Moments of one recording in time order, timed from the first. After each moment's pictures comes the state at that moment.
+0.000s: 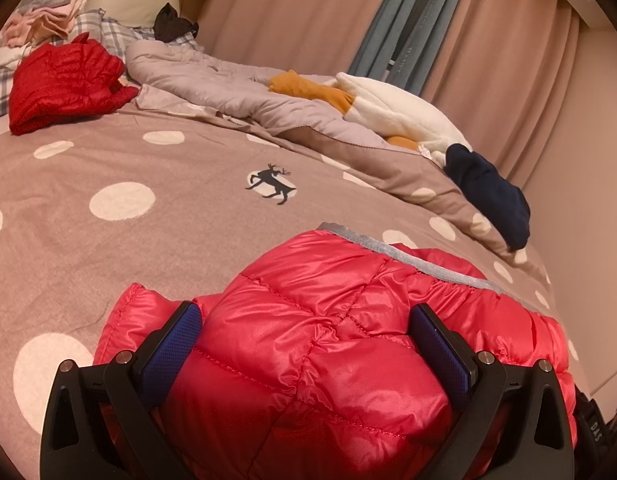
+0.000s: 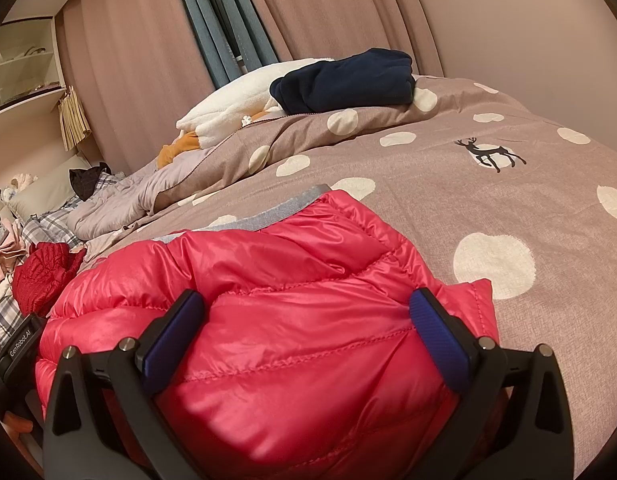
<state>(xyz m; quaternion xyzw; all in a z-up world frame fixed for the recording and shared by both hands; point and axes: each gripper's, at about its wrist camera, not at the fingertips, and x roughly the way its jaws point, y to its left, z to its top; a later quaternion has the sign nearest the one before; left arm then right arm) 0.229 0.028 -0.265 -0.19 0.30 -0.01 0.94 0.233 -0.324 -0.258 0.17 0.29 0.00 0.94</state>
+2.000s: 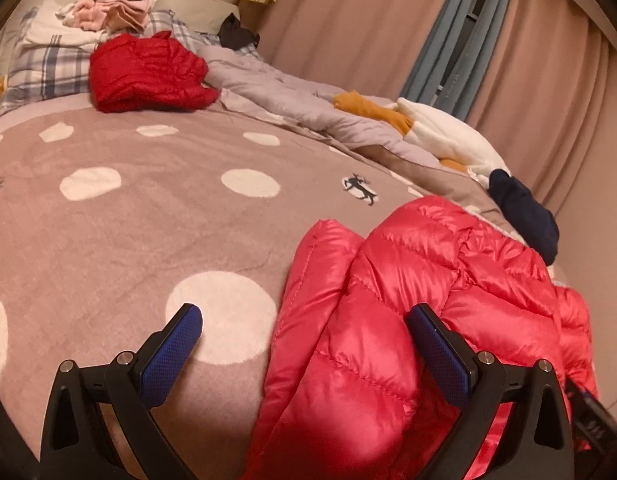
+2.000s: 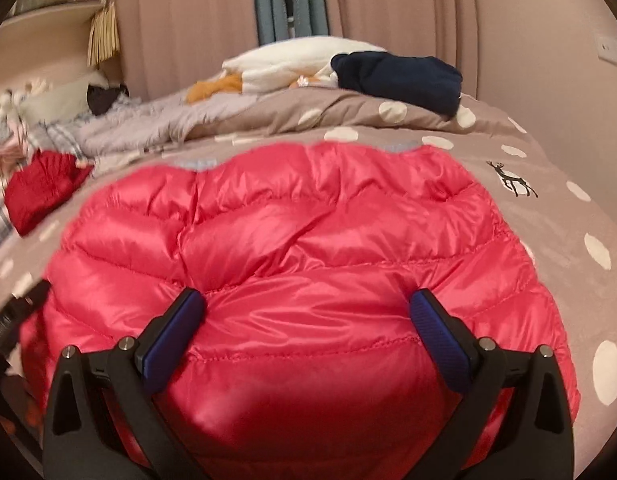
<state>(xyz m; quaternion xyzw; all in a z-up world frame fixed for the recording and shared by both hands) 0.149 0.083 -0.276 -0.21 0.28 0.08 0.93 0.206 -0.235 -0.246 0.03 0.35 0.02 0.94</state>
